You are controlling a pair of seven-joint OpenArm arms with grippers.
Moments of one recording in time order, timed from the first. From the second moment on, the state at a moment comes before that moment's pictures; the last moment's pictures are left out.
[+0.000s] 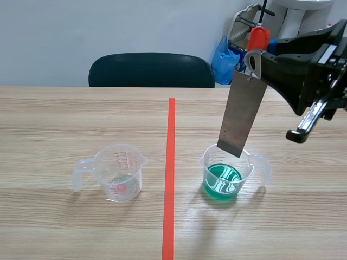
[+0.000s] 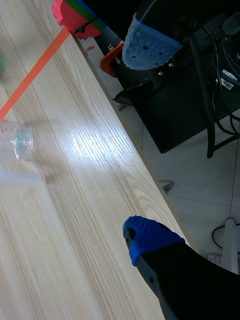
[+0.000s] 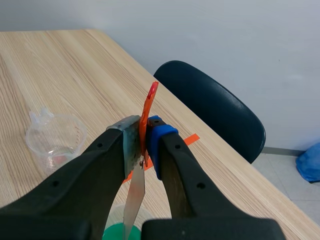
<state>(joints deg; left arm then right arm) 80.4 -26.1 -31.1 84.1 8.9 -30.8 -68.4 -20.3 38.1 5.3 117.4 22.0 35.9 4.3</state>
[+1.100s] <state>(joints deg) 80.4 -26.1 -31.1 84.1 8.9 -30.8 -68.4 -20.3 38.1 5.3 117.4 22.0 35.9 3.9</state>
